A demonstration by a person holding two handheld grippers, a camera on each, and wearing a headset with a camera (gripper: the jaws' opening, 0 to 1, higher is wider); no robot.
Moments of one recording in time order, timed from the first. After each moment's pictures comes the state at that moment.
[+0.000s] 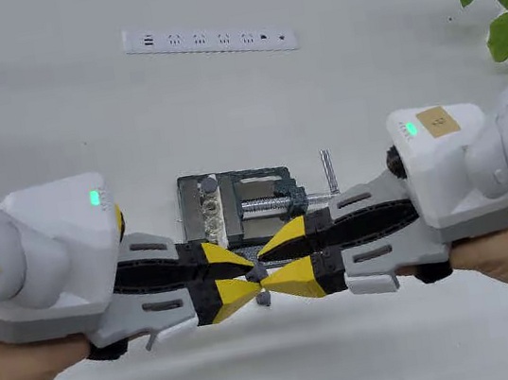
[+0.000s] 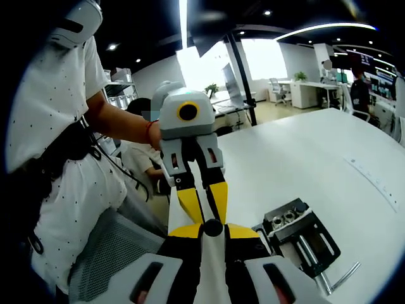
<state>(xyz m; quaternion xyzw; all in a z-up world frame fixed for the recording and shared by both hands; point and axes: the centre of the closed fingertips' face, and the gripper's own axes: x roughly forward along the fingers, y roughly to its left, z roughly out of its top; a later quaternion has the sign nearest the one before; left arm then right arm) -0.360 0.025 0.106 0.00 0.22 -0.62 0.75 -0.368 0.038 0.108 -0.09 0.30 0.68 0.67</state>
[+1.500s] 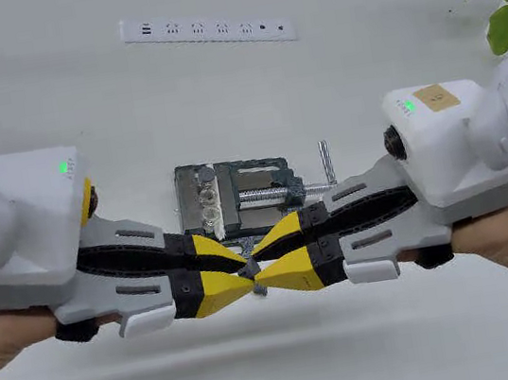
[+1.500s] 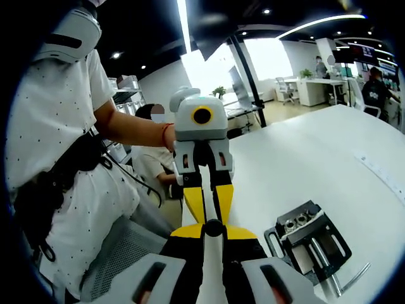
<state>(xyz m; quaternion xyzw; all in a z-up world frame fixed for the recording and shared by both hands) -0.370 0.032 0.118 -0.05 0.22 -0.65 0.72 -0.376 0.044 0.120 -0.06 0.31 0.70 0.64</state>
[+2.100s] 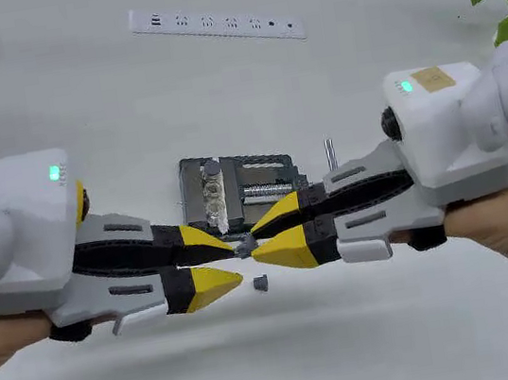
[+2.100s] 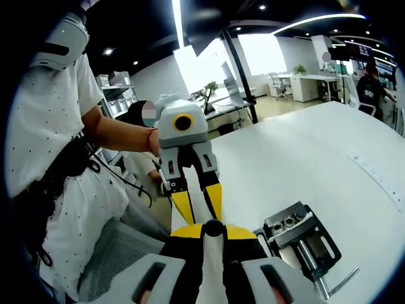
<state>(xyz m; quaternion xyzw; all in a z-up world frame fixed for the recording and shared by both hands) -0.362 0.051 0.105 -0.03 0.21 -0.61 0.76 -0.354 0.048 0.119 -0.08 0.32 0.67 0.66</state>
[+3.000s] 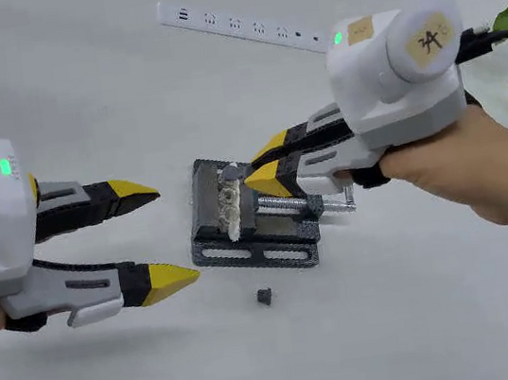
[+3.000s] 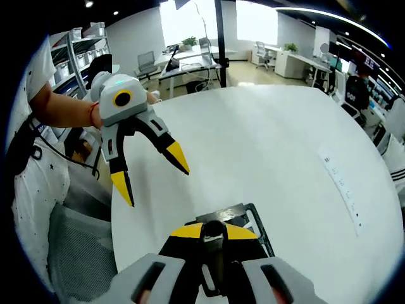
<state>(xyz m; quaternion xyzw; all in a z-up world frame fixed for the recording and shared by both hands) -0.318 0.114 0.074 0.00 0.19 -0.50 0.84 -0.264 0.067 0.079 -0.28 0.38 0.57 0.67</state>
